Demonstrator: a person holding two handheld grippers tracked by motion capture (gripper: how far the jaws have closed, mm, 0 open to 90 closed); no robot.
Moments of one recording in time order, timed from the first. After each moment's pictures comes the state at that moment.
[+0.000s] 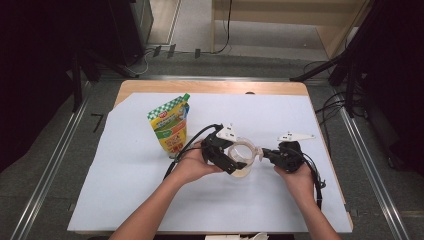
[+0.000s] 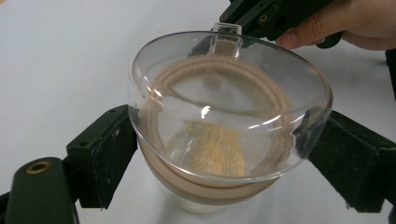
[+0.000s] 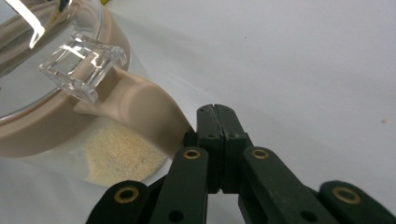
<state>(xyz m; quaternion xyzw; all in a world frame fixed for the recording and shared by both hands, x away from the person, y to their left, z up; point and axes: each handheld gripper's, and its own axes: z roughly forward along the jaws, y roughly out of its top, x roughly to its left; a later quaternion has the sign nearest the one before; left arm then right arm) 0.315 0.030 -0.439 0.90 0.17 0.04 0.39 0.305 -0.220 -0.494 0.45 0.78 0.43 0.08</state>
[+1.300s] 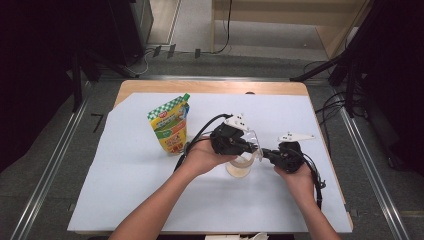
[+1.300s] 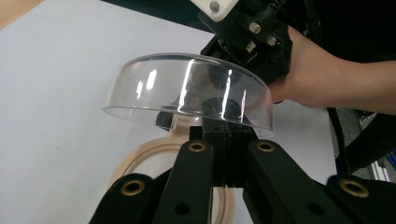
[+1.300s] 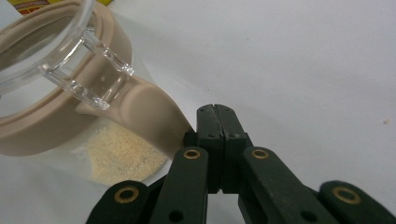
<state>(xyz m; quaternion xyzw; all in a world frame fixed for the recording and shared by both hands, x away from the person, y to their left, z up) 0.316 0.004 -0.396 0.89 0.16 -0.01 0.43 0.304 -0.220 -0.493 0.45 0.78 0.43 0.08</state>
